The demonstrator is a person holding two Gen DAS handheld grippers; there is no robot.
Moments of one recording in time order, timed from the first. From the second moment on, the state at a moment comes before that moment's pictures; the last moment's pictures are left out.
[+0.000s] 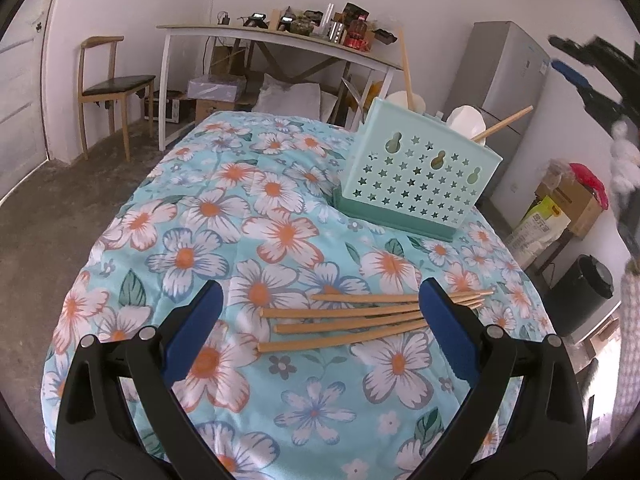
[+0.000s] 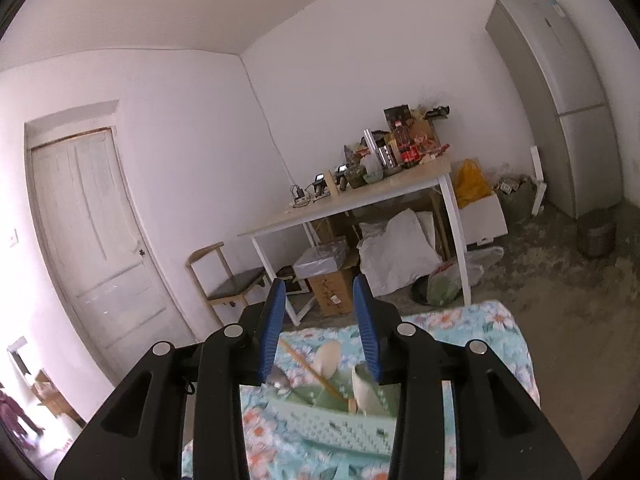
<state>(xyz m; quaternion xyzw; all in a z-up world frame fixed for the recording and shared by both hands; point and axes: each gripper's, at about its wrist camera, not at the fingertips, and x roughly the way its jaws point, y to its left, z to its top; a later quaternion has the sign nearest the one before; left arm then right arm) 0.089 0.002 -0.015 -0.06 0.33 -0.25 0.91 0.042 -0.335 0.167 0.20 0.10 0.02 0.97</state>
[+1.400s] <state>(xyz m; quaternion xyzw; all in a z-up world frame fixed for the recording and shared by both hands) 0.074 -0.023 -0.057 0.00 0.41 -0.31 0.86 -0.005 -0.325 -0.086 0.41 0.38 0.05 0.83</state>
